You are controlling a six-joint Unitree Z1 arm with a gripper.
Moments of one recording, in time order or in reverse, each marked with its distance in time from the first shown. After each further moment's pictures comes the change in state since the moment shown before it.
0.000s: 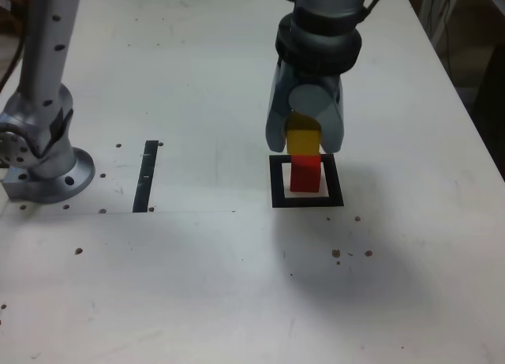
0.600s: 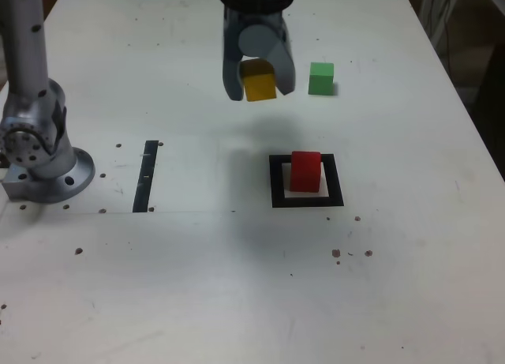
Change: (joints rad) arm 0.224 -0.239 0.232 -0.093 0.026 0.088
